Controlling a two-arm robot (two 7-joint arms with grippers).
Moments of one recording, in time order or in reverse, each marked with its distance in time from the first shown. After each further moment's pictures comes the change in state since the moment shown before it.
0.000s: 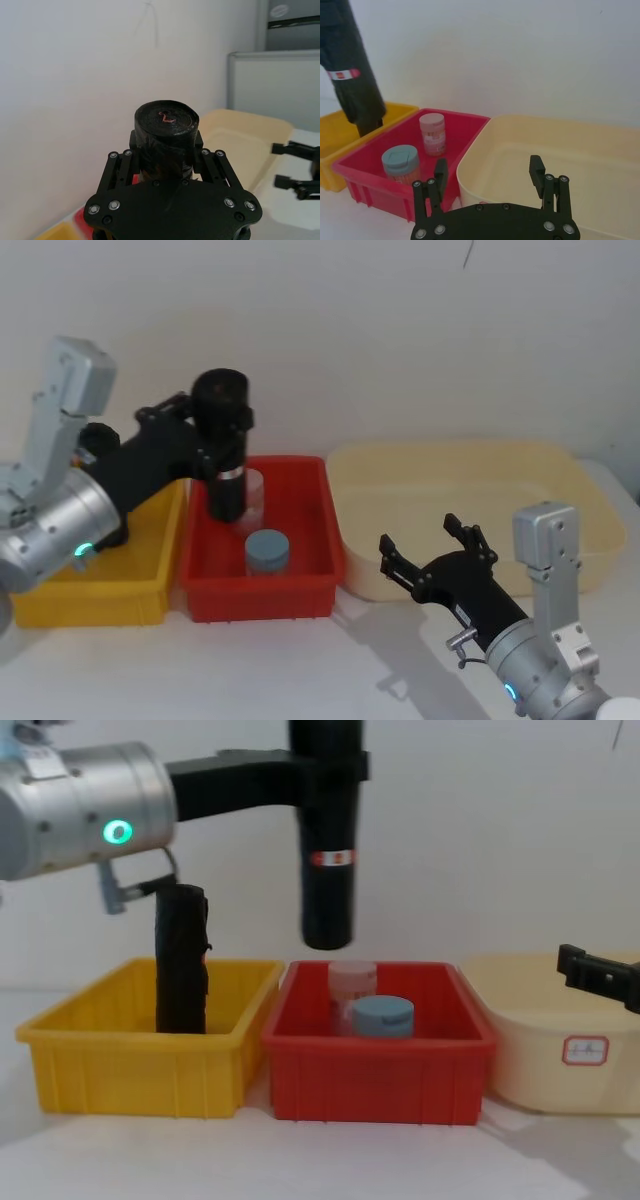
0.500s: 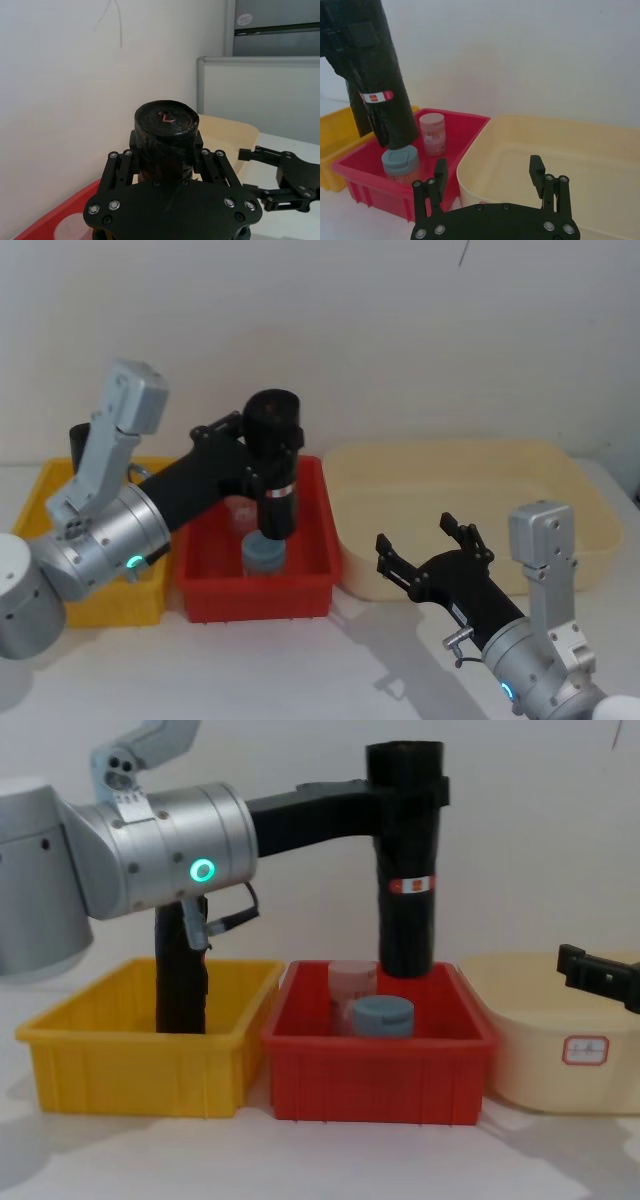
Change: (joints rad) left arm -0.044 -0.079 0.073 0.120 -0.036 -0.058 -0.069; right arm 0.000 0.000 0.000 0.000 0.000 0.000 0.000
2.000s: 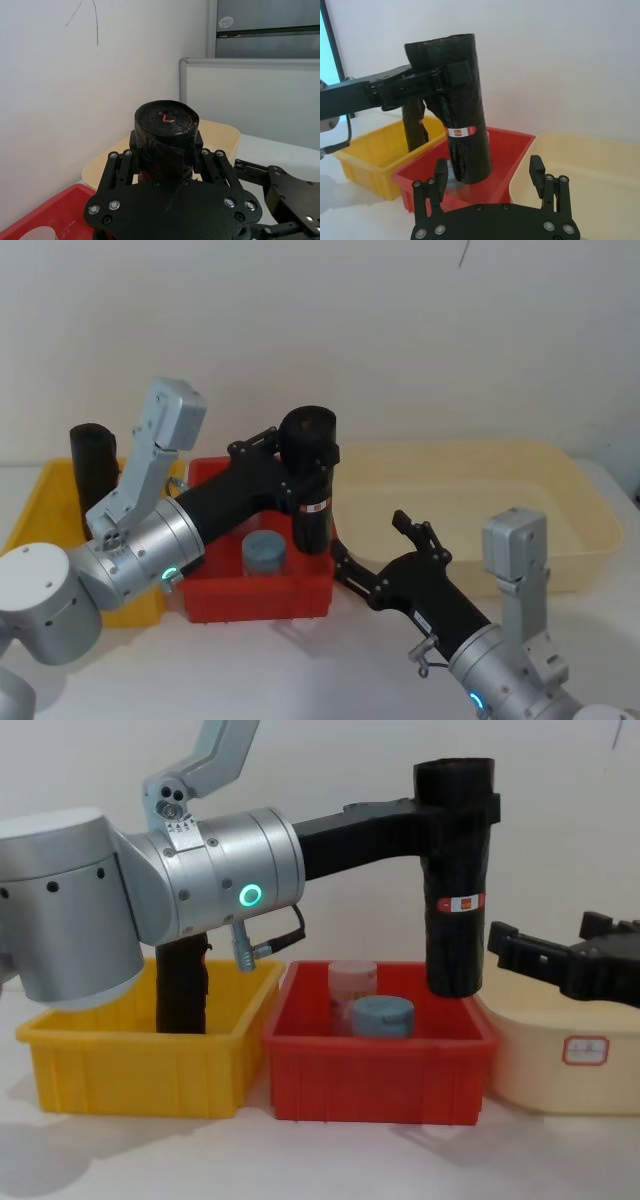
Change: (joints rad) left arm -0.017 -0.043 0.046 0.064 -0.020 -0.038 -0.033; right arm 0.008 -0.030 -0.044 0.005 0.015 -0.075 0.102
